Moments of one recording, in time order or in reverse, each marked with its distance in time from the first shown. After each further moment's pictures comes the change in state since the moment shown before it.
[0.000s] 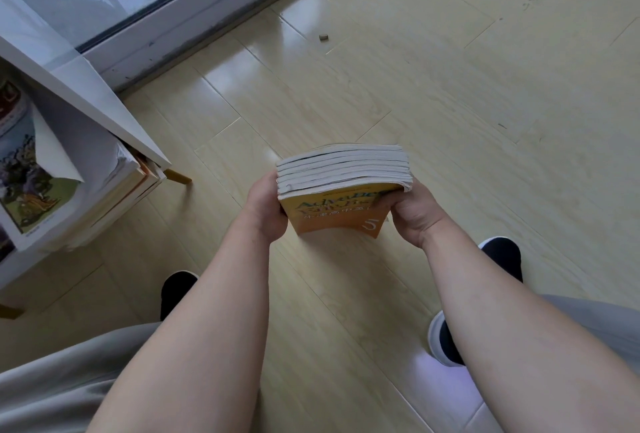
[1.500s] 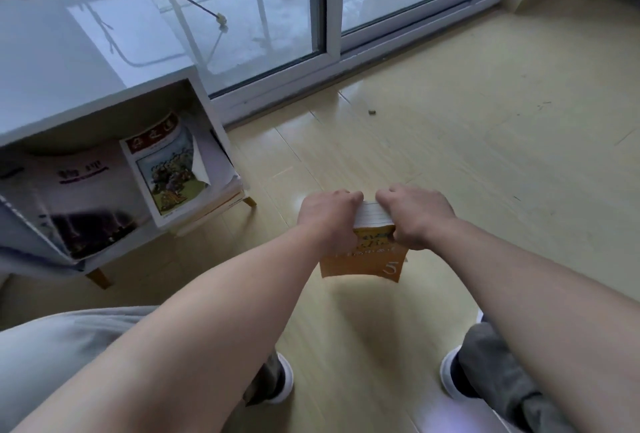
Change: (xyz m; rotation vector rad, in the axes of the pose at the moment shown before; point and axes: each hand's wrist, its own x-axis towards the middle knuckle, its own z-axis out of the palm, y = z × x) left_hand -0.101 0.044 0.016 1.848 0.080 0.701; right_hand -0.088 -0.111 0.082 -1.923 -0.075 -0.423
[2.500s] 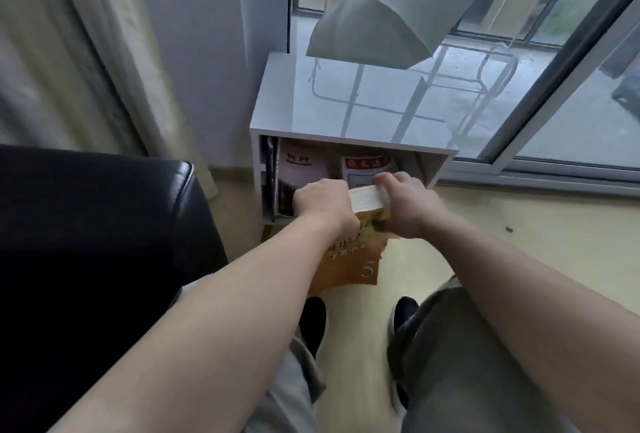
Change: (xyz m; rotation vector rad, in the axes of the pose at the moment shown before) left_hand -0.308 -0.208 -0.135 -0.244 0.278 -0.795; right_hand -0.026 -0.350 -0.172 0.020 0.139 -0.353
